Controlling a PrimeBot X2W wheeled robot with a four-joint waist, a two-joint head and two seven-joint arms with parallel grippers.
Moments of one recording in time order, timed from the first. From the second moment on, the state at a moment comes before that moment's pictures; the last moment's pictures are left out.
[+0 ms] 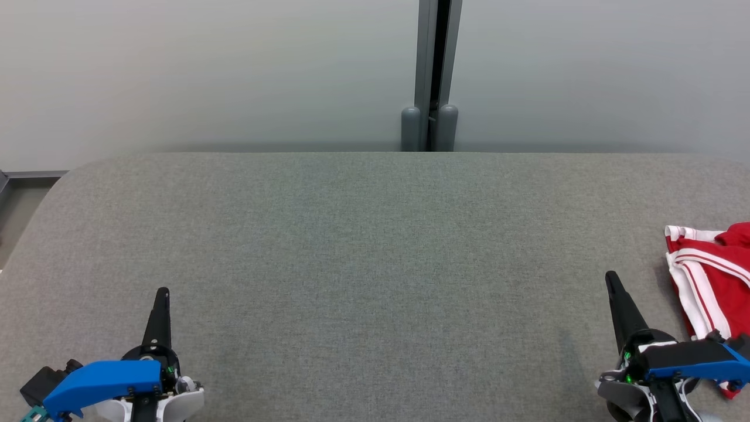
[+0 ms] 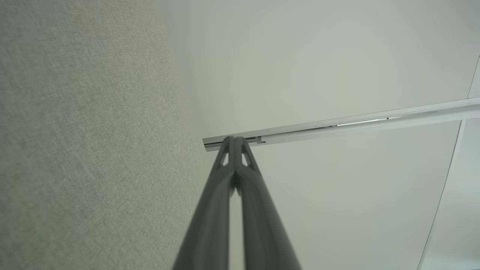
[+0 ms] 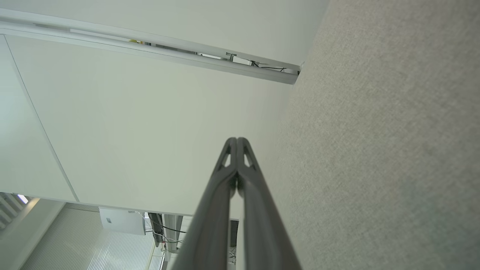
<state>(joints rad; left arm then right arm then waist) -0.08 0.05 0.10 0.28 -1.41 -0.13 0.06 -0.12 -0.05 -0.08 0.30 1.41 0.13 0.06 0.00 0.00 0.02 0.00</state>
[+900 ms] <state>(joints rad) -0.10 0.05 0.11 0.25 -1.60 -0.13 0.11 -0.12 -0.05 -0.11 0.25 1.60 0.13 0.11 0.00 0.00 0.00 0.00</state>
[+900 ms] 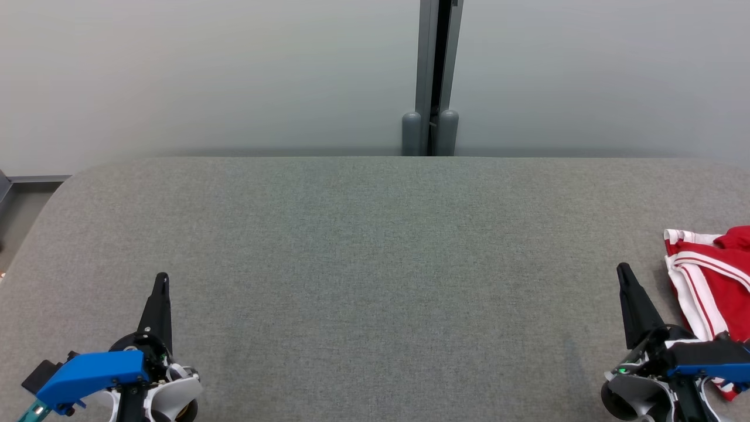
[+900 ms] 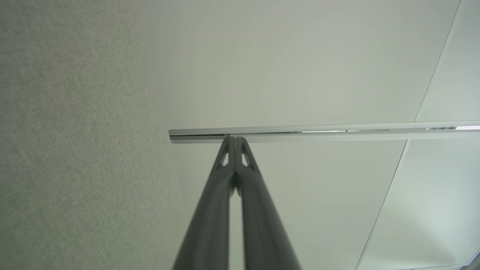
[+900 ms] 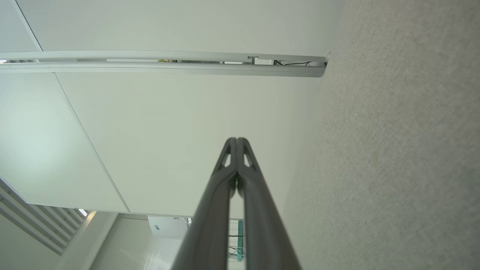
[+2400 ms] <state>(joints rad) -0.10 0.05 0.11 0.25 -1.61 -0.13 0.11 -0.11 -0.05 -0.11 0.24 1.61 0.13 0.11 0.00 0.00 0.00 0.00</state>
